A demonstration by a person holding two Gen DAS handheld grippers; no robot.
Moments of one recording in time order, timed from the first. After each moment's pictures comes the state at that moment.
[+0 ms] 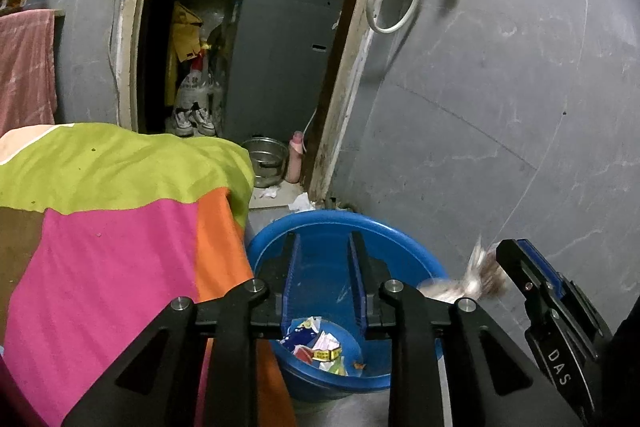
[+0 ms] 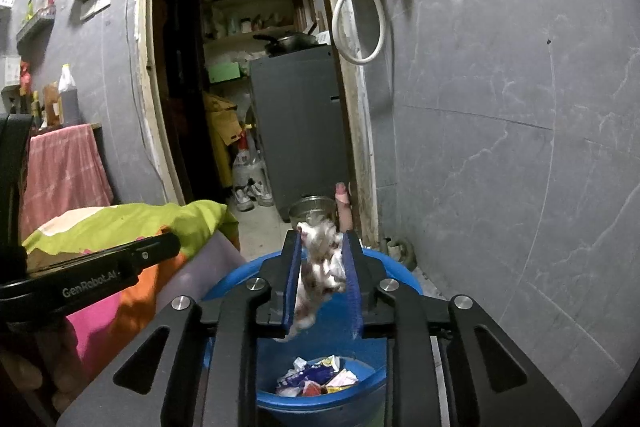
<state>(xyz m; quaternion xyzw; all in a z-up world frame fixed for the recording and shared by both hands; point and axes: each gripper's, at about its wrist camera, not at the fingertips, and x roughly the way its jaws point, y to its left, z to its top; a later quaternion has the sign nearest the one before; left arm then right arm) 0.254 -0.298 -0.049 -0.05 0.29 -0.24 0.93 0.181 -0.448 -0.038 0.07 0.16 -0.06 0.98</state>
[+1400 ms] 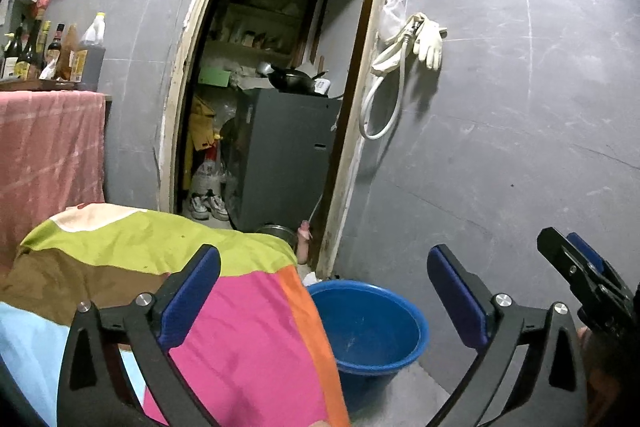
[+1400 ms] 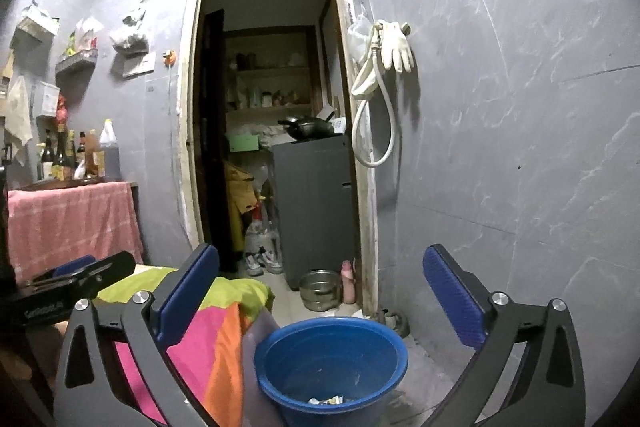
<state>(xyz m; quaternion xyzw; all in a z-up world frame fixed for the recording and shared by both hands) 0.114 -0.192 0.056 -0.07 0.13 -0.23 0.96 0.061 -0.385 0.063 0.02 0.03 -0.06 1.00</state>
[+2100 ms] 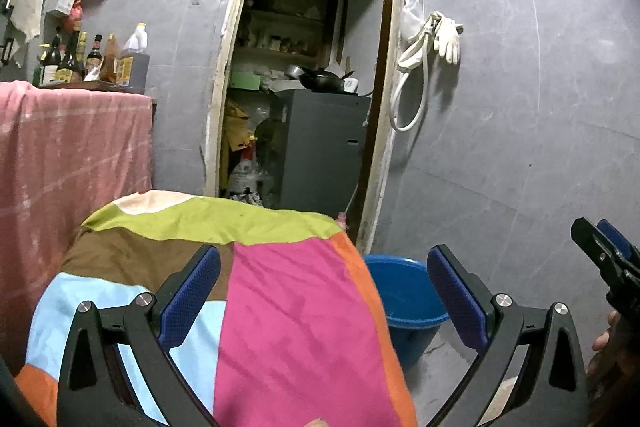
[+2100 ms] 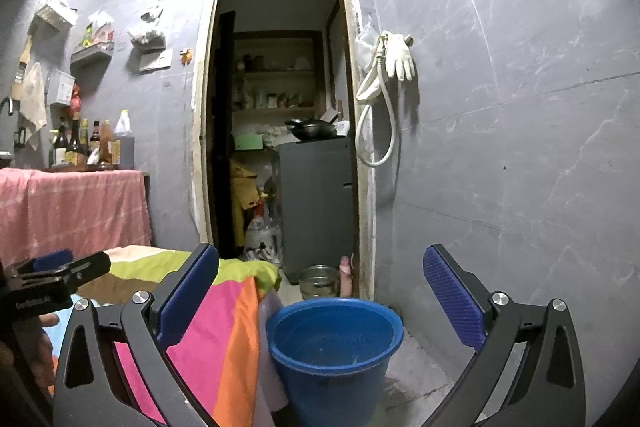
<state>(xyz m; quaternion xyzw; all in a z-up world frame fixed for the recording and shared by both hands) 0.051 -0.144 0.029 -0.05 0.13 -0.18 0.97 0.001 -0.357 0.042 0.00 0.03 -0.06 1.00</state>
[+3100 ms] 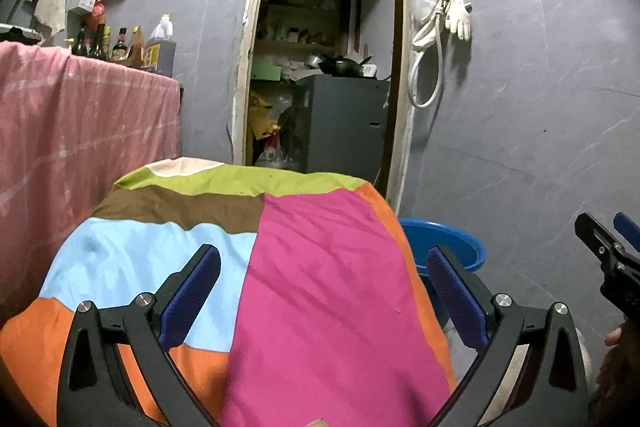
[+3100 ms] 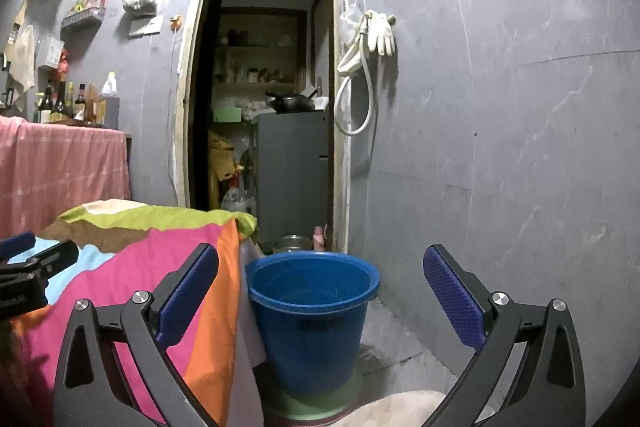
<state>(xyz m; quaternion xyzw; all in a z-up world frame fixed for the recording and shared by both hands) 0.012 -0.138 -0.040 -0.03 0.14 -0.13 0.98 -0.028 -0.340 -0.018 -0.02 0.07 -0.12 0.99</state>
